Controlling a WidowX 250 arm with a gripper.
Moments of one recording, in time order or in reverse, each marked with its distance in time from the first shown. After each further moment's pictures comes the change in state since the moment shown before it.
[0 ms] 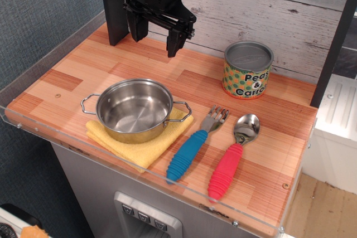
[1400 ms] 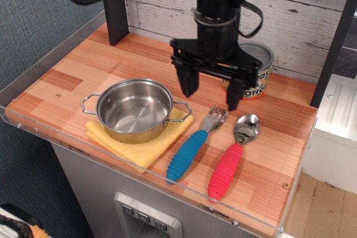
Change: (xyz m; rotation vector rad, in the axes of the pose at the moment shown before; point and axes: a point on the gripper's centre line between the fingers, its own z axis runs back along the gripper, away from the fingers) arm -0.049 -0.111 0.015 -0.198 0.069 0.045
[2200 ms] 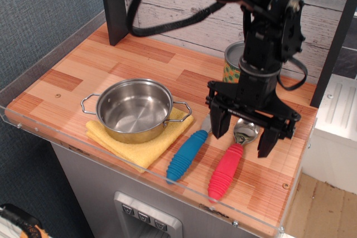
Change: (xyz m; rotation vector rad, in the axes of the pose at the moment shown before) arm -0.016 -0.046 -0.040 0.031 0.098 -0.067
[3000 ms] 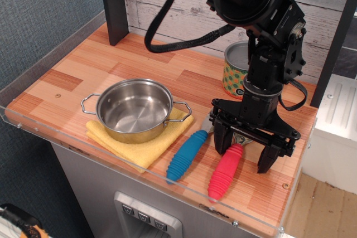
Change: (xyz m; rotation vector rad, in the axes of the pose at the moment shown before) arm 0.000 -0.004 -0.026 0.011 0.051 -0.017
